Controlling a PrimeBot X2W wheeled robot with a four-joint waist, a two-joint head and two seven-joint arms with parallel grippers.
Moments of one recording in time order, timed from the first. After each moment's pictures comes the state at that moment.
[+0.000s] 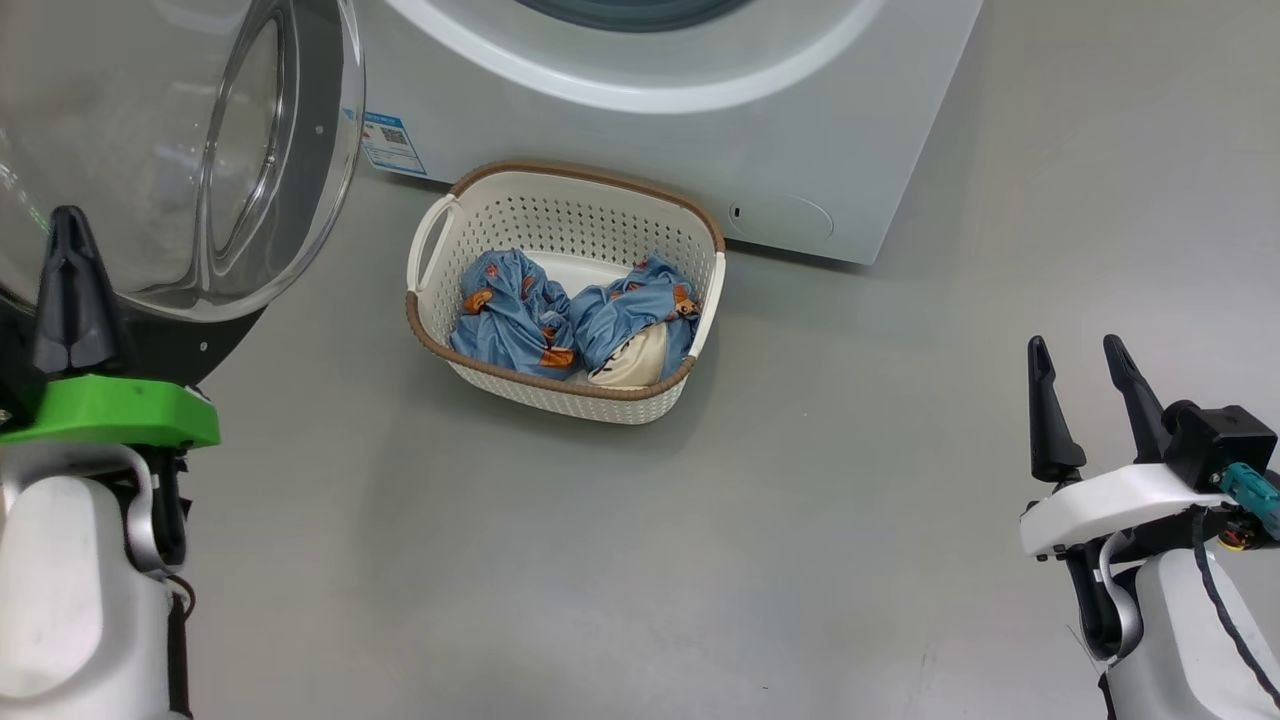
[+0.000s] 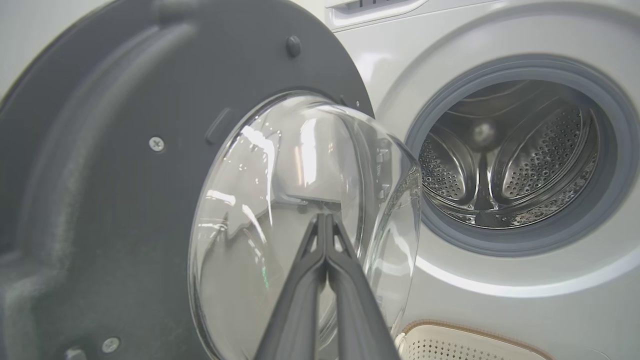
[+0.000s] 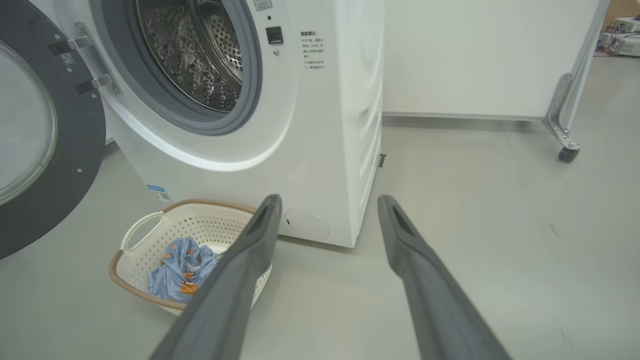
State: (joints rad) left arm -0.25 0.14 0.16 0.25 -0.23 -0.05 -0.26; right arm -0.07 -0.09 0.01 0.32 0.20 0.12 -0.26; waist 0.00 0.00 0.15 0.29
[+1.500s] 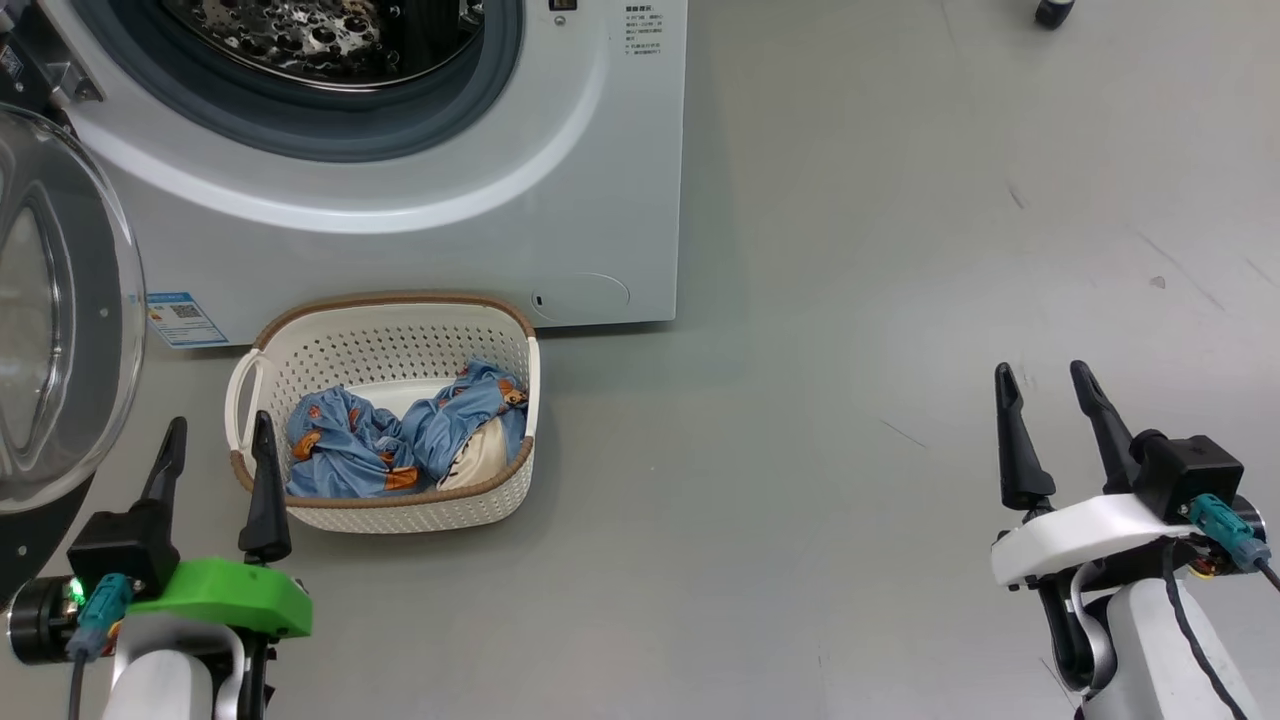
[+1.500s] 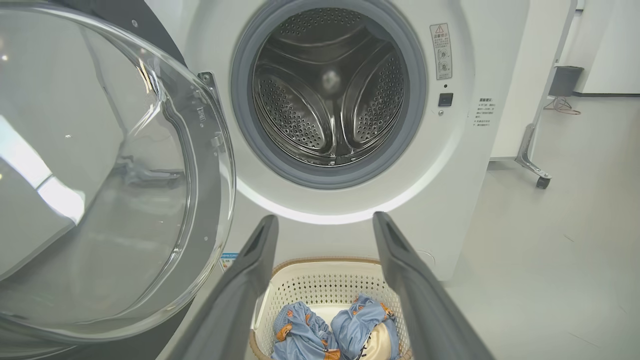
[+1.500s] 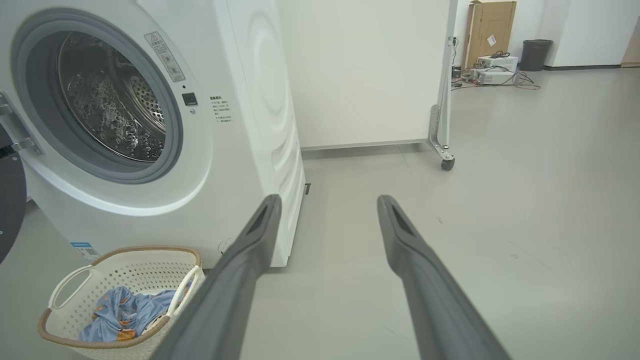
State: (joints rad) left arm 0.06 0.08 0.07 0.20 -0.21 -0.12 -0.26; right arm -0.01 -0.06 0.07 0.26 0.21 0.12 -0.26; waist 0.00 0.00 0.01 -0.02
